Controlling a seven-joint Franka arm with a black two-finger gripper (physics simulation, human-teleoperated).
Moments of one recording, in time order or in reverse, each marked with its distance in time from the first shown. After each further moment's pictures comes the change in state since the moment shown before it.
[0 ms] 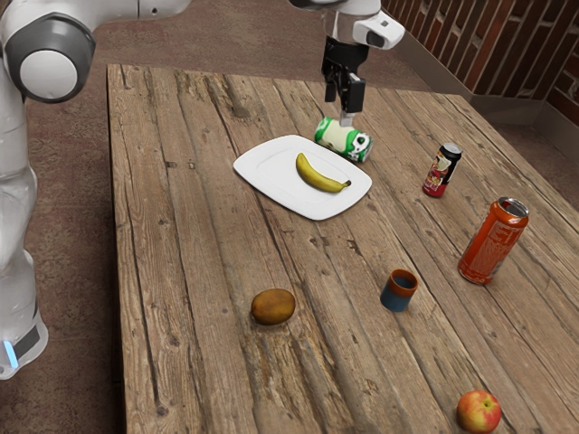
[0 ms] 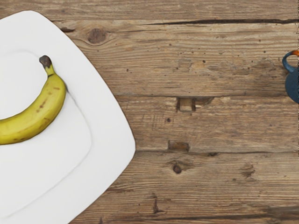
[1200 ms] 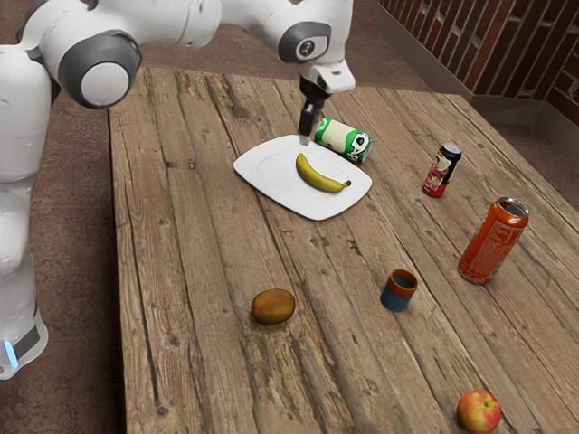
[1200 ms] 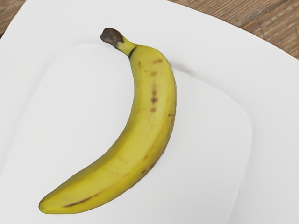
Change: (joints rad) arm 0.174 0.158 0.095 -0.189 -0.030 0.333 0.808
